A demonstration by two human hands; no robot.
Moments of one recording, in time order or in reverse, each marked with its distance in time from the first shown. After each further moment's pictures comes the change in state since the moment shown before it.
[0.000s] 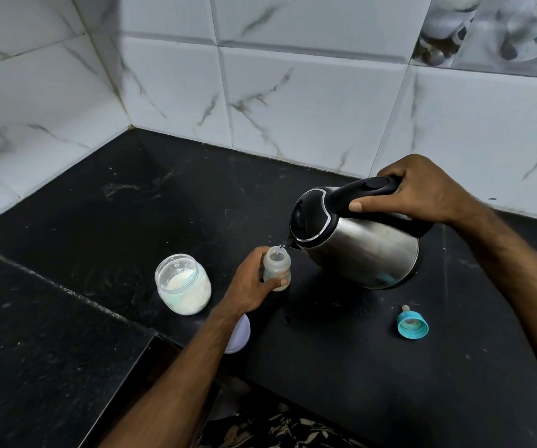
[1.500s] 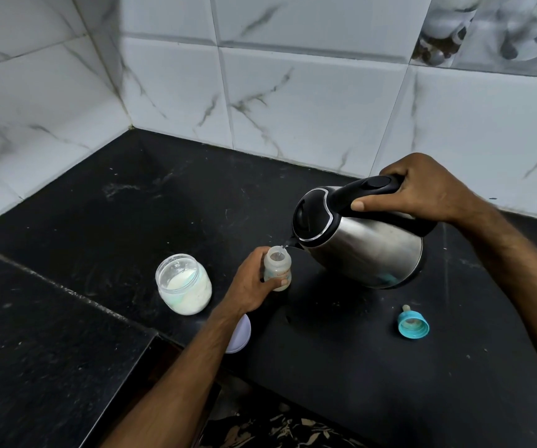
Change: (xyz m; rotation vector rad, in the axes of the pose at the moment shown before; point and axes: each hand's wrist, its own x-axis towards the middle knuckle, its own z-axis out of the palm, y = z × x) left_hand -0.001 0.002 0.000 -0.020 0.003 0.015; right_hand -0.001 0.000 -0.003 -0.020 -0.003 0.018
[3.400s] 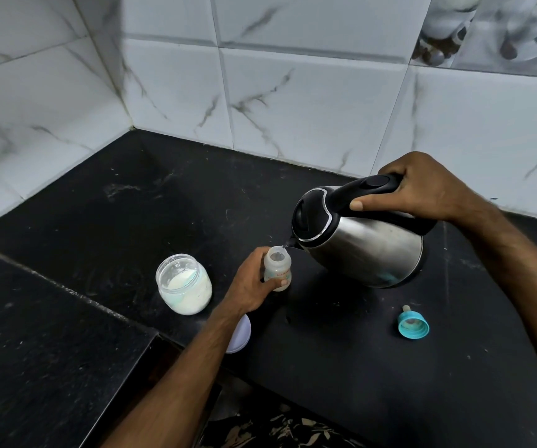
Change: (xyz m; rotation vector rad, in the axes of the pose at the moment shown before) left_hand 0.000 -0.001 0.001 -0.006 0.018 0.030; right_hand 0.003 0.004 0.000 -0.012 -0.007 -0.026
